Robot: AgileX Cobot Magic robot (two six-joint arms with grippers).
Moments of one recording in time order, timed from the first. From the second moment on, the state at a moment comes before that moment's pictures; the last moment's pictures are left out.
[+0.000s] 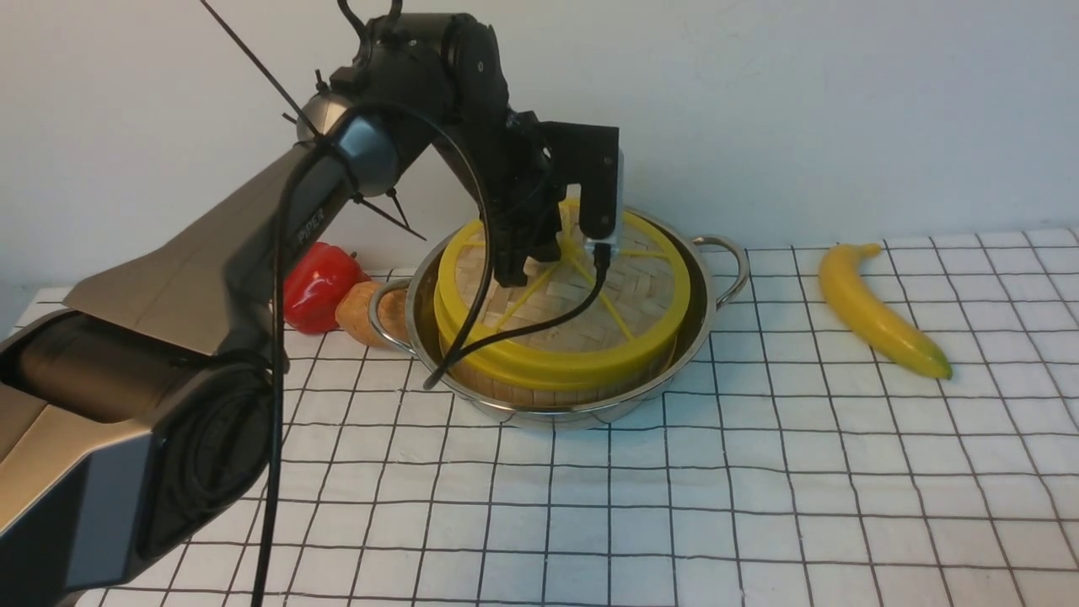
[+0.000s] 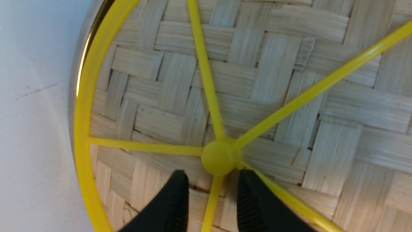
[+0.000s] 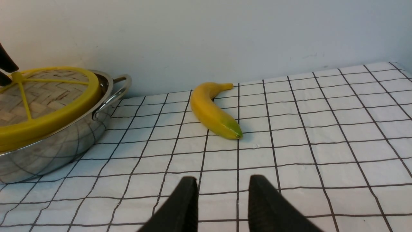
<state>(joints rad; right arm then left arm) -0.02 0.01 0.01 0.19 0.34 0.08 -0.38 2.37 -2.31 -0.10 1.13 1.33</state>
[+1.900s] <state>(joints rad) -0.02 0.01 0.01 0.19 0.34 0.08 -0.38 2.38 -2.31 -0.15 1.10 1.25</state>
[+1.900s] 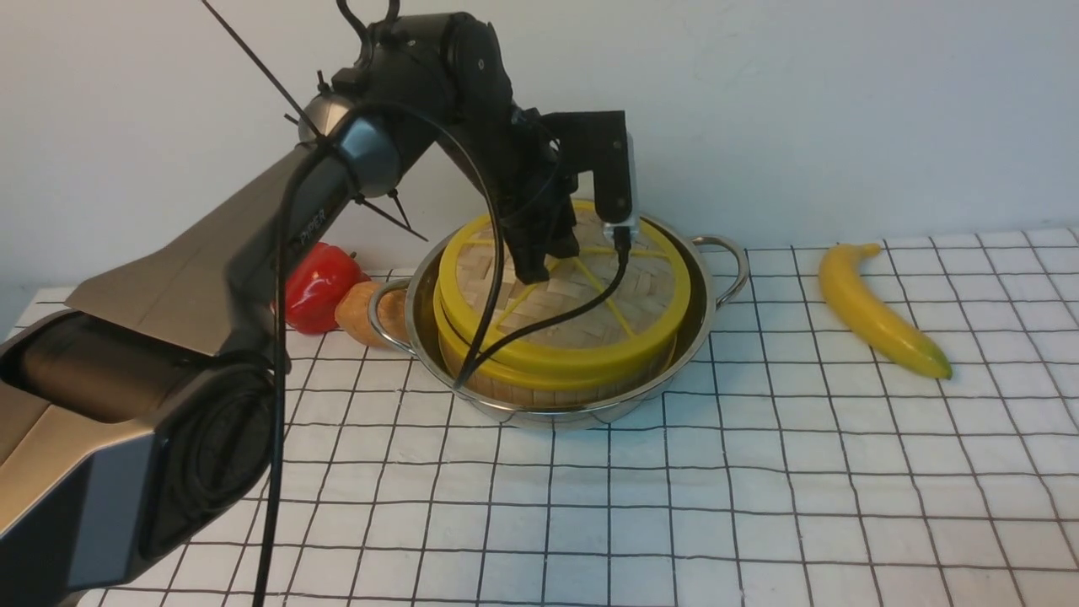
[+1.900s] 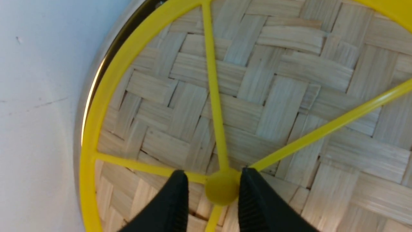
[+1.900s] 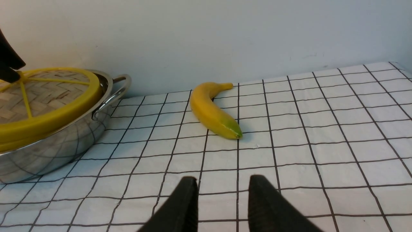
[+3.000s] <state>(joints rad) -0.02 0.01 0.01 0.19 0.34 0.08 -0.39 2.37 -2.32 -0.07 1.17 1.20</state>
